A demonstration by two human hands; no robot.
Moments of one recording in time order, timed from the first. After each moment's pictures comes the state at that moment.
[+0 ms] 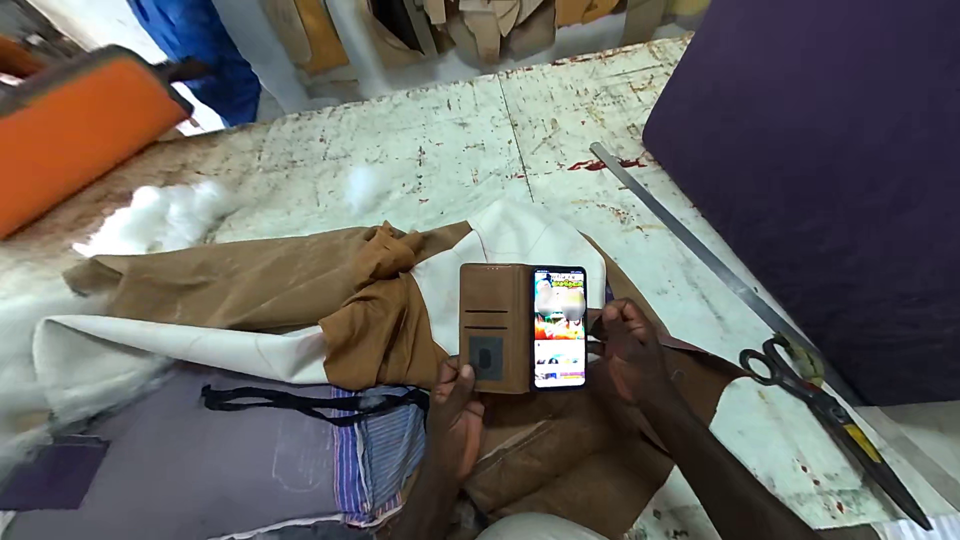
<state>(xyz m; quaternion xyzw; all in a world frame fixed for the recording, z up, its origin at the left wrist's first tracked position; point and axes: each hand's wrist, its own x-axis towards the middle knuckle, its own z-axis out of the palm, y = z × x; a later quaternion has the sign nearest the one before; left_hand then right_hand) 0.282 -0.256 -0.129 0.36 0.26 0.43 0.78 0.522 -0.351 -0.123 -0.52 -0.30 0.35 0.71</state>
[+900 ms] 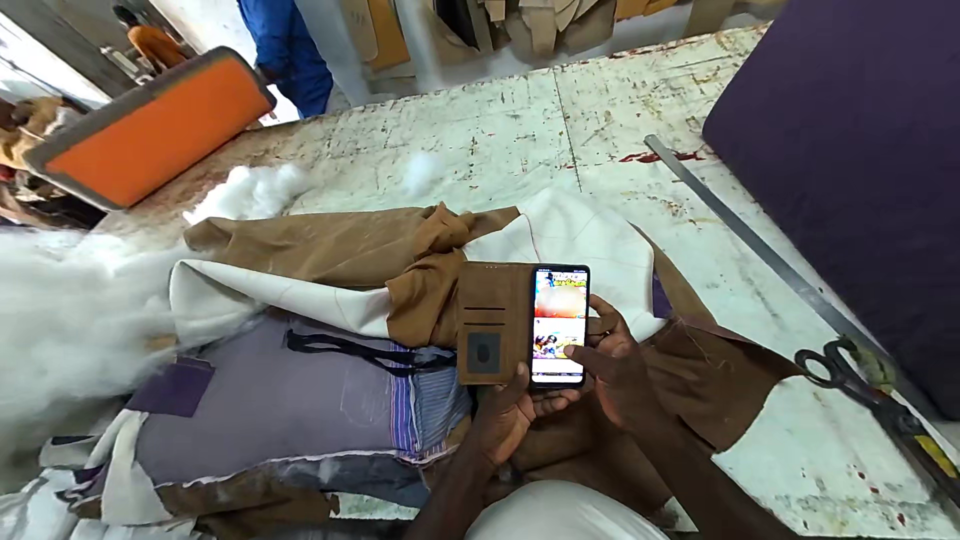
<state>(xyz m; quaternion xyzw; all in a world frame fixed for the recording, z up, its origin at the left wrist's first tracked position) 0.252 -0.284 -0.127 0.31 0.23 0.26 0.89 0.427 -0.348 -0.107 -0.45 -0.25 0.46 0.72</state>
